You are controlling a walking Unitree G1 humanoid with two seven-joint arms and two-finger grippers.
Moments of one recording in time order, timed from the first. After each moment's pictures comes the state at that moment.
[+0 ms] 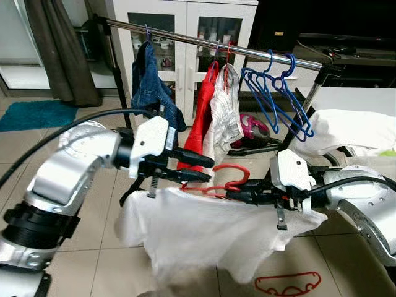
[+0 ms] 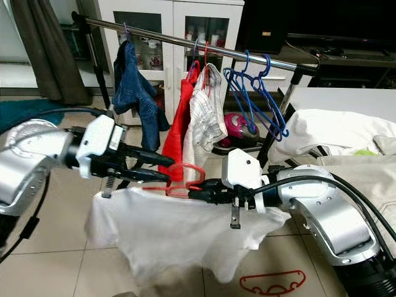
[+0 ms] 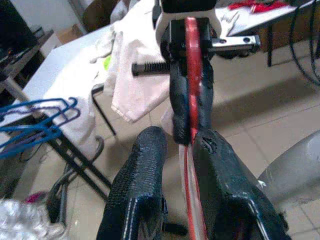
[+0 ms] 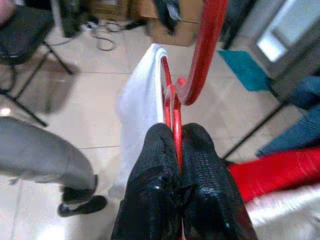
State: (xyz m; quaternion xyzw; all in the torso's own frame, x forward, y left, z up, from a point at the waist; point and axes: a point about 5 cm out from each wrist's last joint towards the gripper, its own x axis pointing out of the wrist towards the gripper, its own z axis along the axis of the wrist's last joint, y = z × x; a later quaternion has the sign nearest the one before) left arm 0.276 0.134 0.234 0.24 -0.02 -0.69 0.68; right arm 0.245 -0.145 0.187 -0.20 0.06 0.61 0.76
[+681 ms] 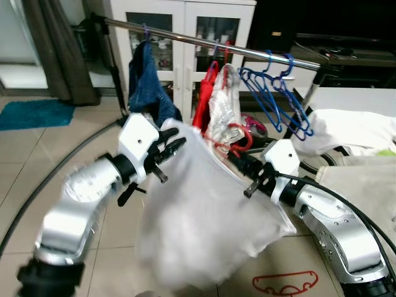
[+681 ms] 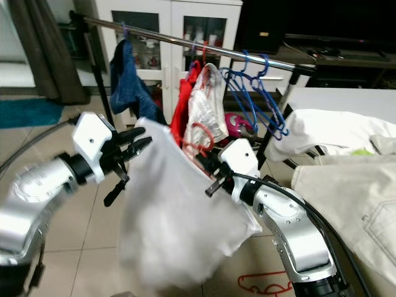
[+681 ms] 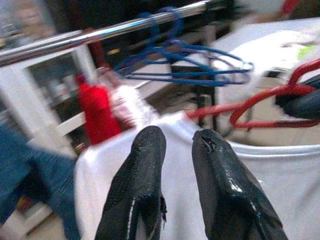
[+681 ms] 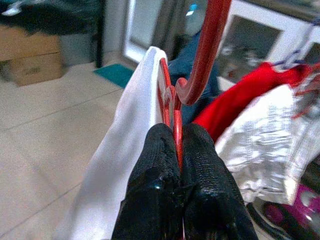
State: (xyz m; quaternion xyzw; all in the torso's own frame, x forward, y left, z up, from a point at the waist) left arm 0.274 0.143 0.192 0.13 -0.02 -0.33 0.94; right arm 0.265 -0.131 0.158 -0.09 0.01 0.35 0.93
